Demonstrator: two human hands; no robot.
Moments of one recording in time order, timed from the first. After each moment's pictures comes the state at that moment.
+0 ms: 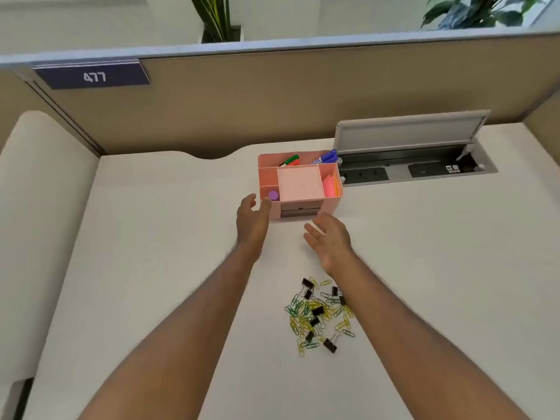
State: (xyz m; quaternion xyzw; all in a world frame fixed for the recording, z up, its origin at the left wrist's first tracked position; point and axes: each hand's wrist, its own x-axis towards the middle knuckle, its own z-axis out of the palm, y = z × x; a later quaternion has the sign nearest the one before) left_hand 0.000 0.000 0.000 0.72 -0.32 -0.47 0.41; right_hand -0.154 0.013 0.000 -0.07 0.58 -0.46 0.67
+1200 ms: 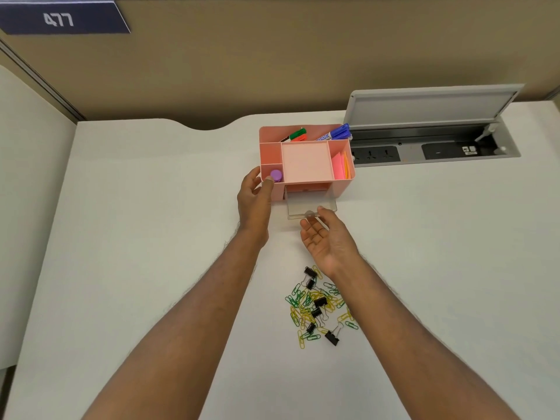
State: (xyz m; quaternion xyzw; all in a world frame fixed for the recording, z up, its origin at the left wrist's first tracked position) left_hand 0.000 -0.020 -0.041 0.66 -0.25 -0.50 0.50; right_hand -0.143 0.024 -0.020 0.03 0.54 -0.45 0.71
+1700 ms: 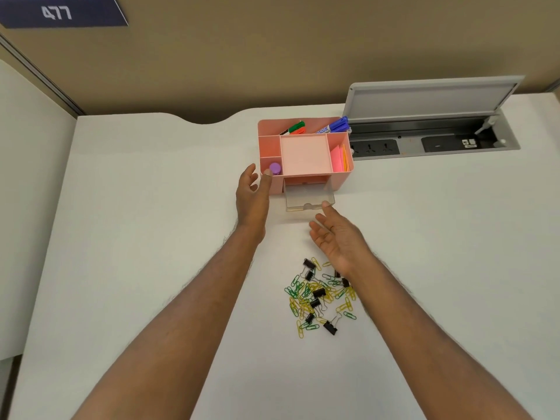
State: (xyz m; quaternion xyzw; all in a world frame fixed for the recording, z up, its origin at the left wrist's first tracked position) left_hand 0.003 -0.012 -0.041 0.69 -0.26 -0.49 0.47; right_hand -0.170 0.037 -0.022 -0.06 0.58 -0.42 0.69
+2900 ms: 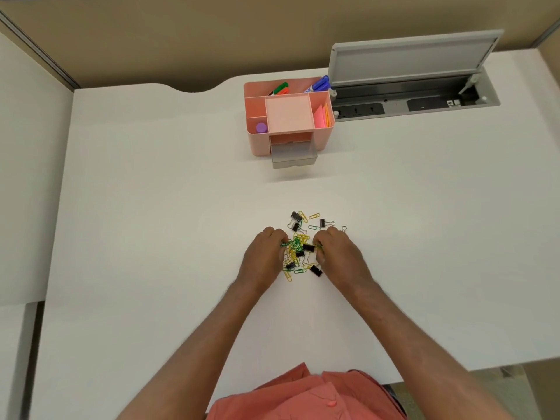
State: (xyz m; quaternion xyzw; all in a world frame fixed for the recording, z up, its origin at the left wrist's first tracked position) left_hand -0.031 0.183 -0.058 0.65 -0.68 -0.31 0.08; right_hand -0.224 0.178 -0.058 -0.74 0.63 -0.03 0.24
